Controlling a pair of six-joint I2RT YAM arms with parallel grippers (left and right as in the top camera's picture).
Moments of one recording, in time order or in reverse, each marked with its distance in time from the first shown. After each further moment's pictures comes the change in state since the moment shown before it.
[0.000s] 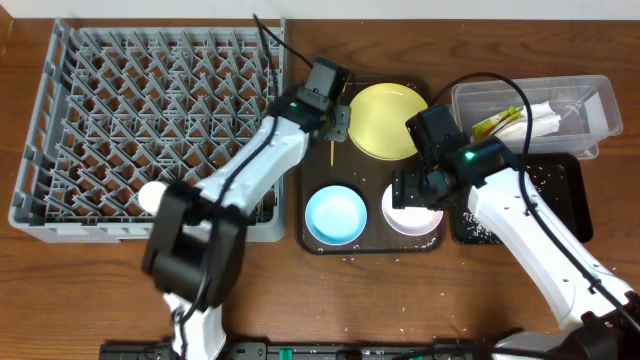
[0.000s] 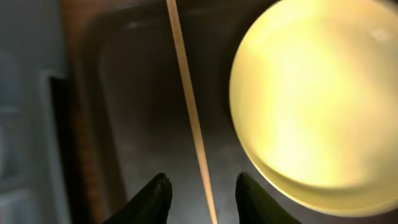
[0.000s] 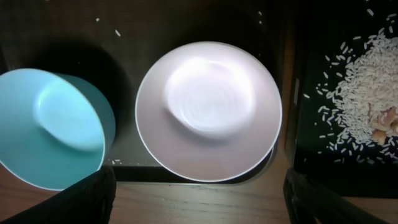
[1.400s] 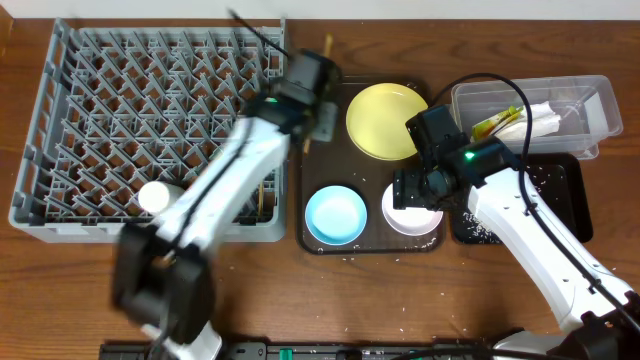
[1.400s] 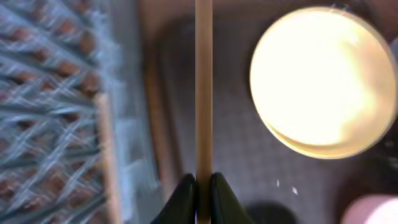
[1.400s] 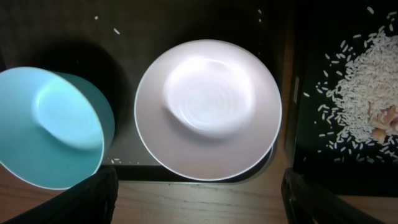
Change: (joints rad) left arm 0.042 -0.214 0.035 -0.264 -0.023 -0.002; right arm 0.000 0.000 -0.001 -0.003 0.000 0.000
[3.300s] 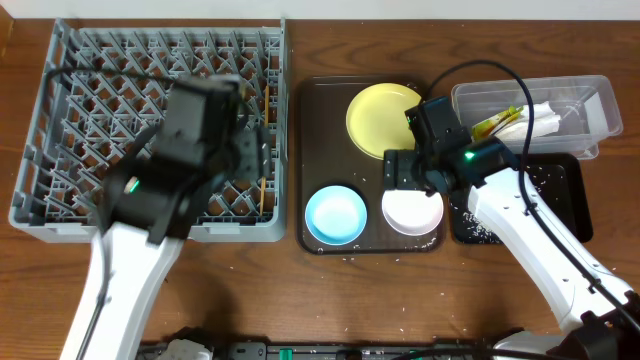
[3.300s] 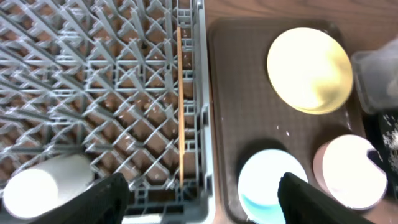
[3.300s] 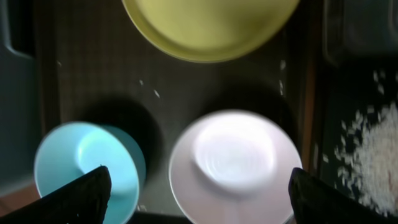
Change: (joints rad) left arm 0.131 -0.522 -0.055 -0.354 0.034 -0.024; right arm 0.000 0.000 0.000 0.194 -0.001 -0.022
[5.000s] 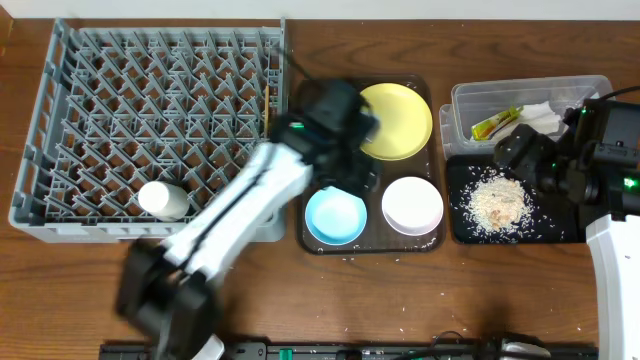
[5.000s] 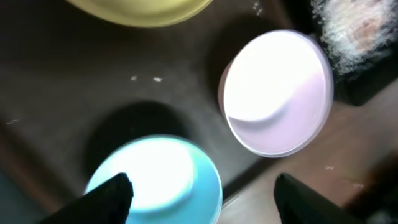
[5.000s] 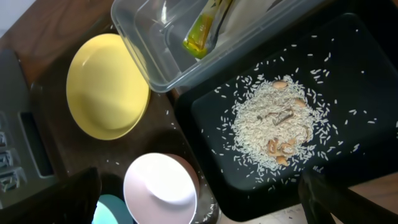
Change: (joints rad) left arm -0.314 0.519 0.010 0.192 0.315 0.107; right arm -0.588 -0.268 -0.003 -0.121 -0.165 0.027
